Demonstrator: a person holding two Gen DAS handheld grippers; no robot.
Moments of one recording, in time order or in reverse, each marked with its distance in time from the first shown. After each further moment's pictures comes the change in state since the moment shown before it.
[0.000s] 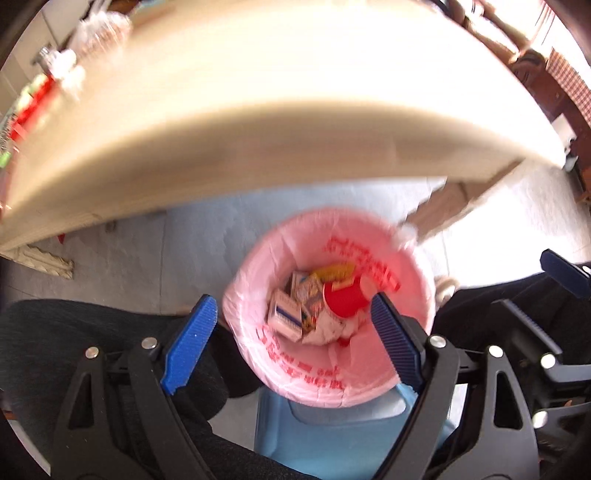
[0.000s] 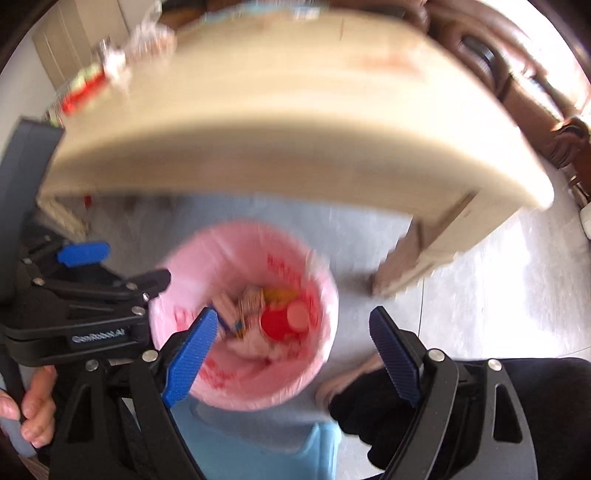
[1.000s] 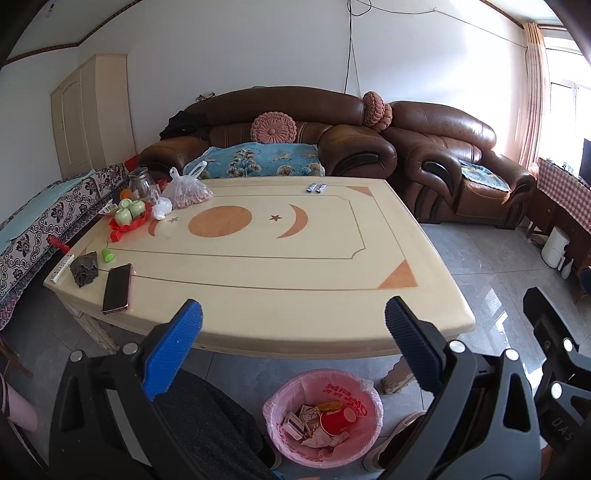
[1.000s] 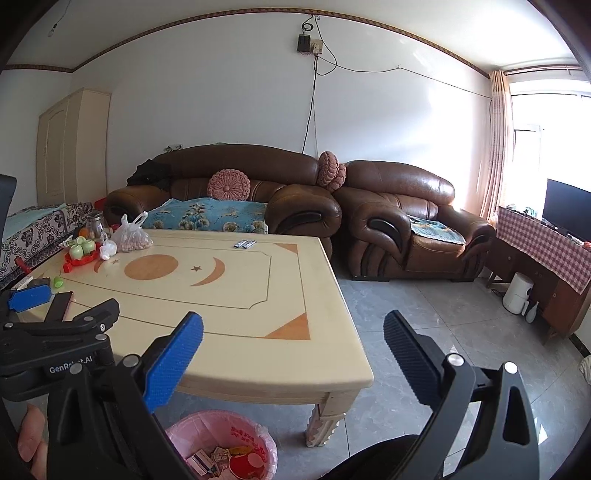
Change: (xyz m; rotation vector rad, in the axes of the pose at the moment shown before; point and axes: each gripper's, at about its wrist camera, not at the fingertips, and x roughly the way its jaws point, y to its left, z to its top) left arm -0.271 -0.012 -0.007 -0.122 -0.612 0.100; right arm -0.264 0.015 0.039 0.032 -0.621 -0.241
